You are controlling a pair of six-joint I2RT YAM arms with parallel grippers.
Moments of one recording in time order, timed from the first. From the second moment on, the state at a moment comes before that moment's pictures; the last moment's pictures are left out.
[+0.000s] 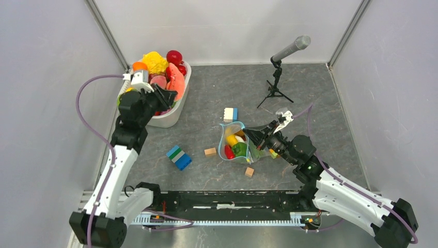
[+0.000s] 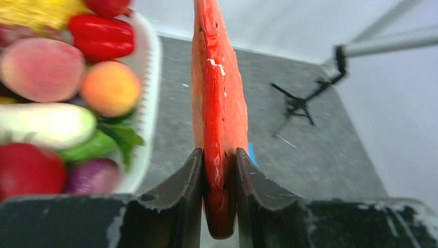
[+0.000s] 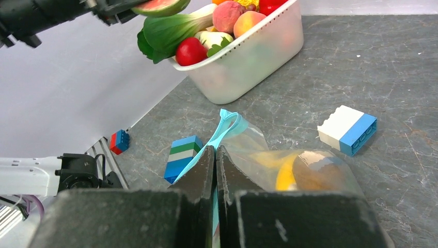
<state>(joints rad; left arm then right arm) -0.15 0.97 0.94 -0.14 0.14 -0.42 0.79 0.73 0.39 0.43 -0.04 0.45</state>
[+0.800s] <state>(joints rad) -0.21 0.66 0.65 0.03 0.64 -0.78 0.79 0.81 0.40 0.45 -0.04 0.45</state>
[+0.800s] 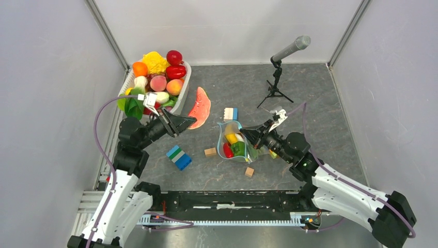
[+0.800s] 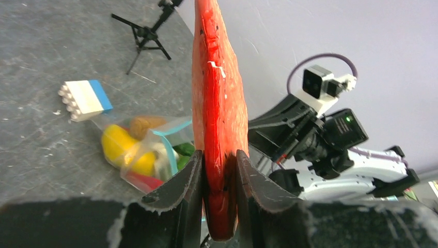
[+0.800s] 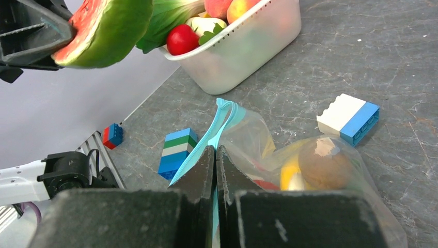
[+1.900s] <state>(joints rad) -0.63 0.85 0.65 -0.30 0.58 -0.79 0.79 0.87 0.46 0.42 -0.20 0.33</state>
